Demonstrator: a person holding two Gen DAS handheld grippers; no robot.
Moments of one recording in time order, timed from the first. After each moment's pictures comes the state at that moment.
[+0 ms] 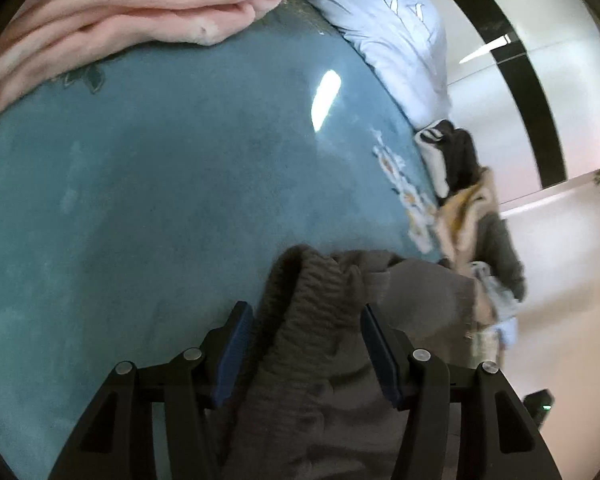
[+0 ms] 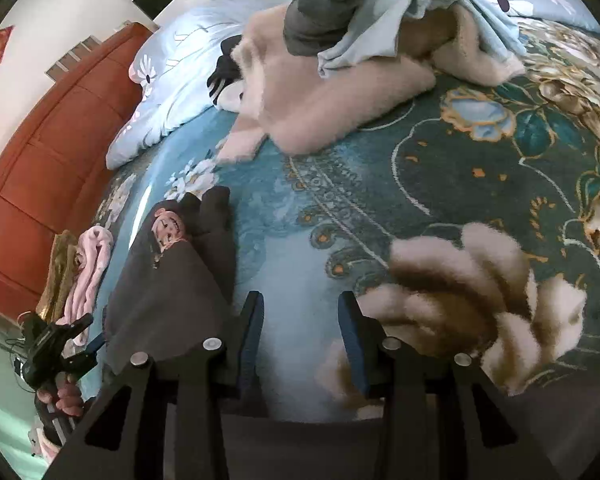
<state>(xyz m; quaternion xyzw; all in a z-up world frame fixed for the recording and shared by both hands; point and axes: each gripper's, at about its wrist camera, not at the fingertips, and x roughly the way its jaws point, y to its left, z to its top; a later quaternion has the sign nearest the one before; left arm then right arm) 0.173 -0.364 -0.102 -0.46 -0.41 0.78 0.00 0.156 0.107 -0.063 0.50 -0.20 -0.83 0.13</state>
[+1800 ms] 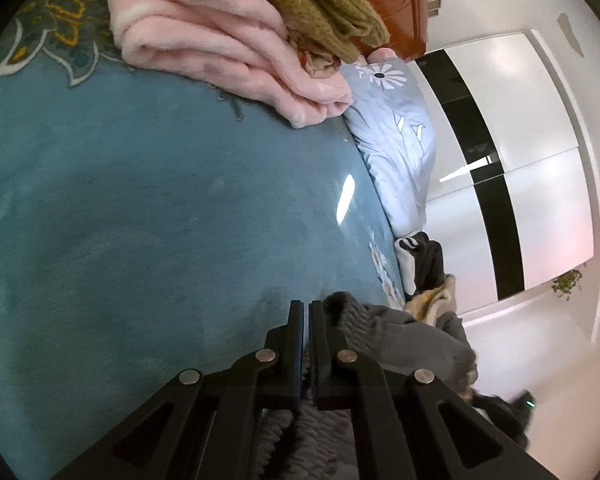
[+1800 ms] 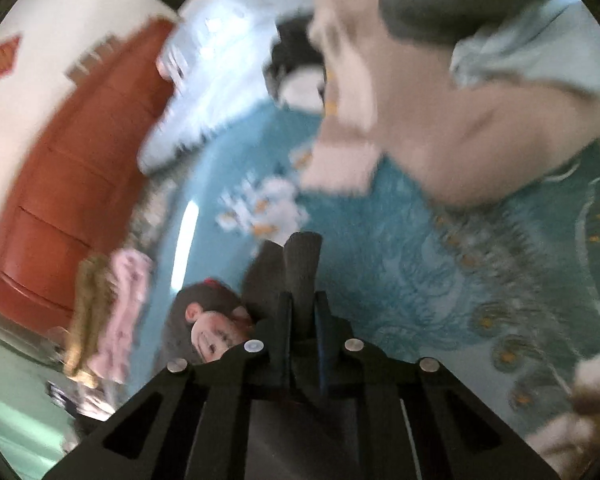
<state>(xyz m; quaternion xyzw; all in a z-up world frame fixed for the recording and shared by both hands) 0.267 -0.397 -0.125 -0.26 -0.54 0.80 -0.05 0.073 0.035 -0.040 0.46 -0.25 -0.83 0.20</state>
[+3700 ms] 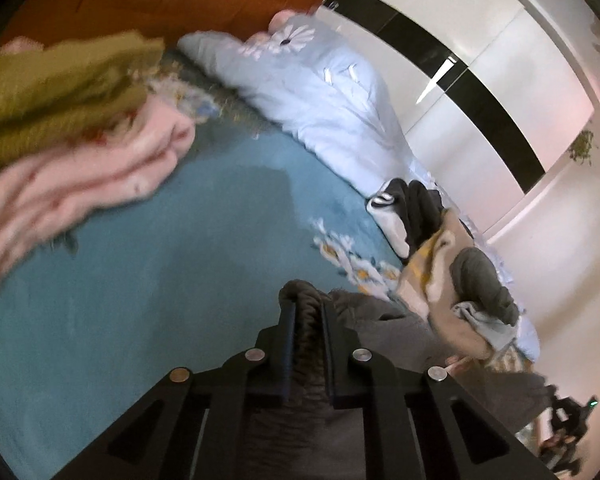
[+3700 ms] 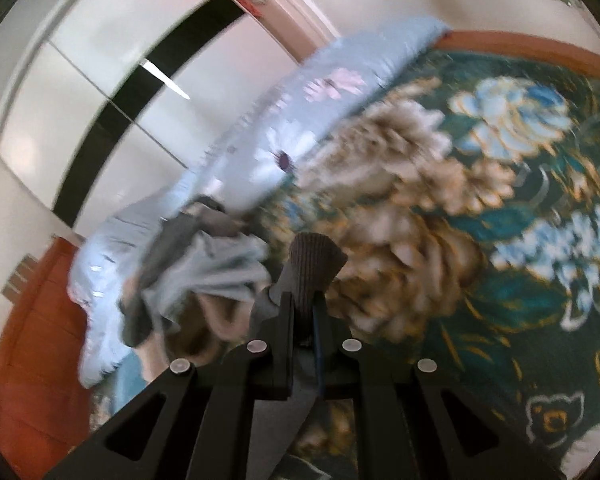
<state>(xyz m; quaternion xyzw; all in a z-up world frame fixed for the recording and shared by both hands) 0.164 -0.339 -0.015 -0.33 -0.31 0.89 -0.02 0.172 0.386 0.011 0.27 -0.37 -0.88 -0.09</state>
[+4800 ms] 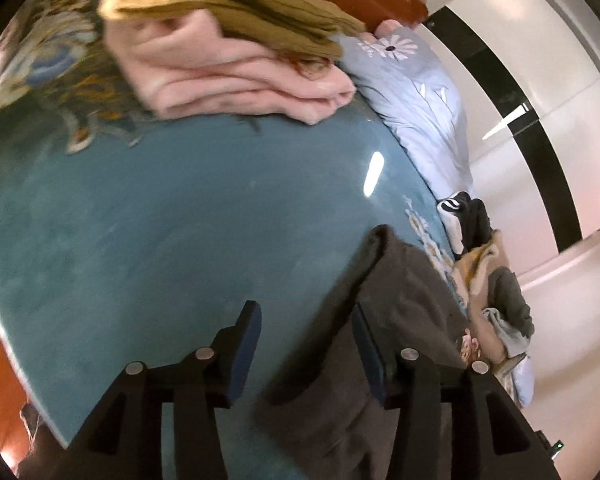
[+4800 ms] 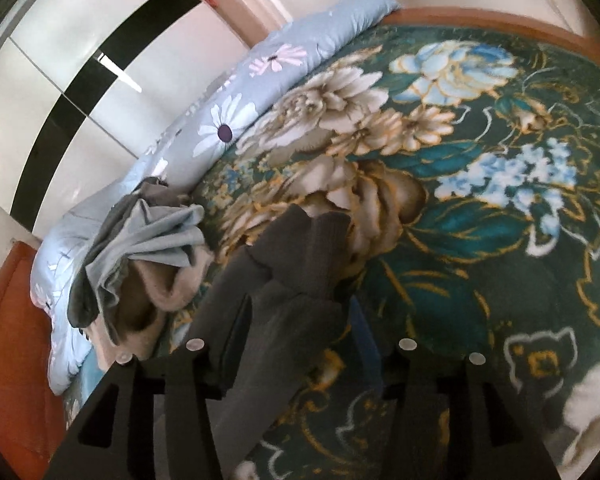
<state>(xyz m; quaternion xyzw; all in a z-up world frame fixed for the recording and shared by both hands) 0.310 -0.379 -0.080 -0.35 -0.43 0.82 -0.11 0.194 0.368 -0.034 0.33 -0.37 -0.85 -0.18</state>
